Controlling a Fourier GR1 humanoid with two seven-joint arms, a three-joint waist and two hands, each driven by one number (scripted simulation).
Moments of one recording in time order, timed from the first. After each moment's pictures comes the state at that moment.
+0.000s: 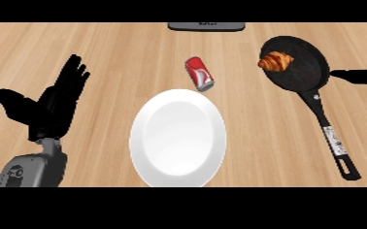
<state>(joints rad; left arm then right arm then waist) -0.18 0.18 0.07 -1.59 0.13 0.08 0.24 -0.84 -0.69 -0.20 -0.19 0.06 -0.02 -0.53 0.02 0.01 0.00</state>
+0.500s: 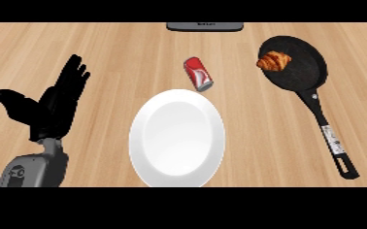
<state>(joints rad) -0.18 0.18 0.07 -1.59 0.12 0.08 0.24 -0.66 -0.84 -0.31 -0.17 -0.05 0.37 -0.72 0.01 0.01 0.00</state>
